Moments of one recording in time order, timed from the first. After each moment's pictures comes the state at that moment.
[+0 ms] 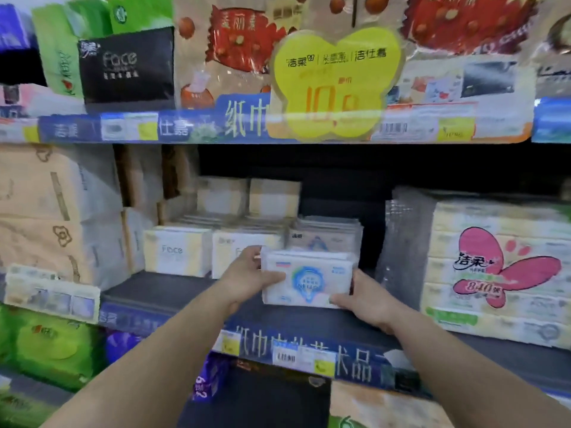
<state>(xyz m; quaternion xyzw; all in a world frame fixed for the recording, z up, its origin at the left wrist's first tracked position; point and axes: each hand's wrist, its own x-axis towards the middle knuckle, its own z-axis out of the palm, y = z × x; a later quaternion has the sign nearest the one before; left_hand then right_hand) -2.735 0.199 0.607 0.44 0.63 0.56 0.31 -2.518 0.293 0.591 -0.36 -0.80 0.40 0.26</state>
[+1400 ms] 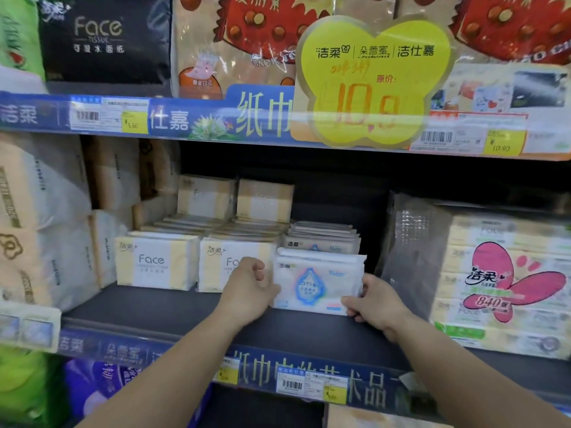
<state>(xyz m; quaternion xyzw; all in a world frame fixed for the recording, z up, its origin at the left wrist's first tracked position) -2.748 0.222 0.591 0.49 0.70 0.50 0.16 -2.531 0.312 0.588 -0.49 -0.69 0.41 0.34</state>
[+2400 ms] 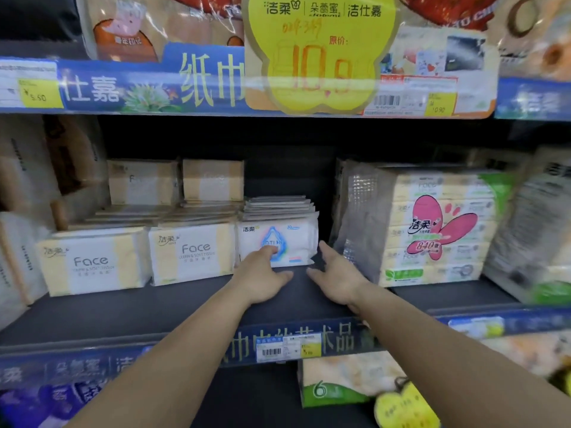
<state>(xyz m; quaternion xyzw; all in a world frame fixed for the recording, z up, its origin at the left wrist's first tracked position) -2.702 0.248 0.592 0.66 0.67 0.27 0.18 -2.533 0.267 0.595 -0.53 -0.73 0.32 0.28</state>
